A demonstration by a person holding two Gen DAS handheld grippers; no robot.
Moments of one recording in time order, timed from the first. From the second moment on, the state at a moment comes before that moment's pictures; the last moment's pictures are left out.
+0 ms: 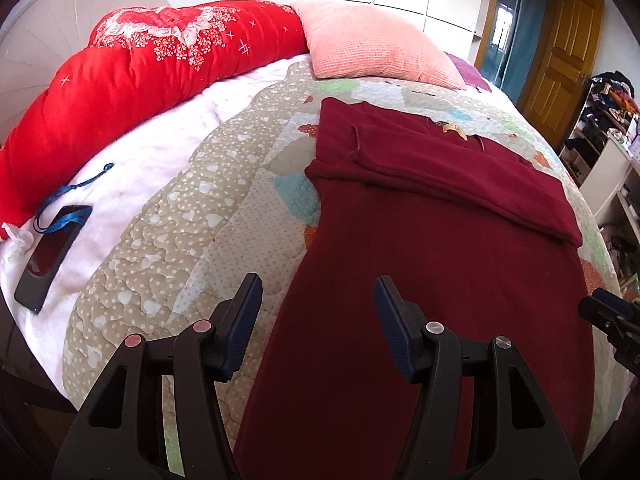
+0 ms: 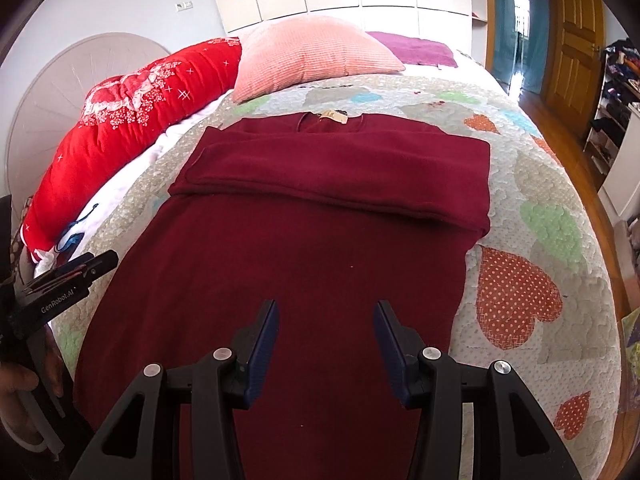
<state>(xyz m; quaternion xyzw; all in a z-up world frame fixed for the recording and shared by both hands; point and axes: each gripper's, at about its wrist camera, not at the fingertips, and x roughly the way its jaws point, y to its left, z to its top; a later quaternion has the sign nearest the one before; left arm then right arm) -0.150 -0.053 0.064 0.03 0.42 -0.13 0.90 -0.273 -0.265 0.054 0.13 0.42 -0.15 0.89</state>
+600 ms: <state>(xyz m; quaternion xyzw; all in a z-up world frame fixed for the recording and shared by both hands) -0.160 -0.021 0.050 0.02 0.44 -0.12 0.89 -0.295 -0.280 0.038 0.14 0.43 -0.18 0.87</state>
